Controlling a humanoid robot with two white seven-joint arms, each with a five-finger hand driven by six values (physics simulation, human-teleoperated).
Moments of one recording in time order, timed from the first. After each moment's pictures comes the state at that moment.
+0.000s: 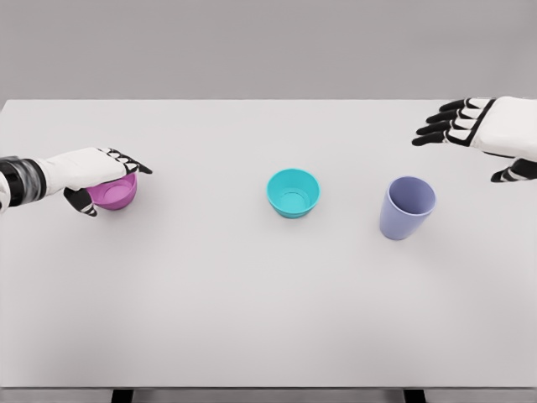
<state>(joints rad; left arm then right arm) -0.59 0.84 -0.64 -1.48 -0.53 -0.24 -0.61 -0.53 -1.18 0.37 -1.75 0.11 -0.61 0.61</state>
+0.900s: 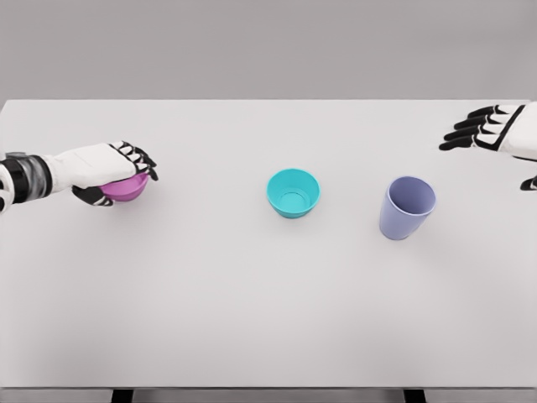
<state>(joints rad) -0.60 0.82 -0.63 -1.50 -0.56 -0.33 -0.61 -0.48 -1.28 0.35 -1.74 0.06 -0.61 0.61</state>
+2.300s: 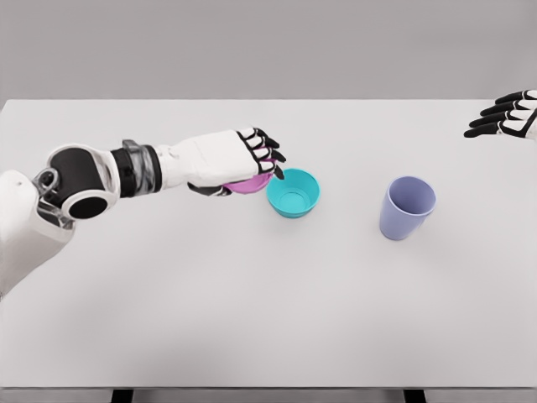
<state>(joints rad) -0.70 0.55 -0.72 -1.71 -0.62 -0.35 -0.61 -0.50 -1.34 0.35 -1.72 0.06 -0.61 0.61</state>
